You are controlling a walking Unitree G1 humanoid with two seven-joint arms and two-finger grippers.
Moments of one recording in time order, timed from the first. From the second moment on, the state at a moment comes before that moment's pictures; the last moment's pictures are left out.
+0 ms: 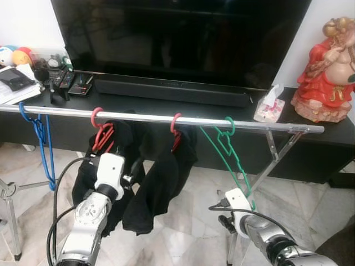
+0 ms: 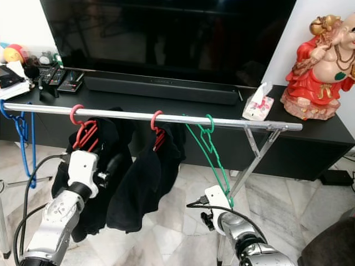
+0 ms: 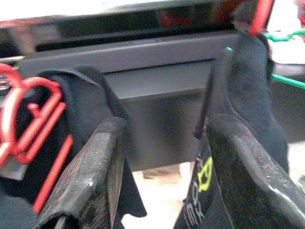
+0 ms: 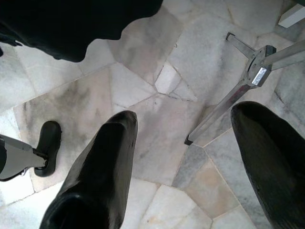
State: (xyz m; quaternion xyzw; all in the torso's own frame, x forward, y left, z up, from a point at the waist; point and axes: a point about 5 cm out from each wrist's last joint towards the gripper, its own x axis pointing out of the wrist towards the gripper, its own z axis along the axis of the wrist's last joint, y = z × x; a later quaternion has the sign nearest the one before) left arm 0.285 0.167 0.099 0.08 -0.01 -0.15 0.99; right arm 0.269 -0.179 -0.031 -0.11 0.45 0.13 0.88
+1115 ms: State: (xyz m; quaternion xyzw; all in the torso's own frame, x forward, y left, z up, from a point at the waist) left arm 0.322 0.184 0.091 0.09 0.03 -0.04 0.99; right arm 0.269 -0.178 -0.032 -0.11 0.45 0.13 0.88
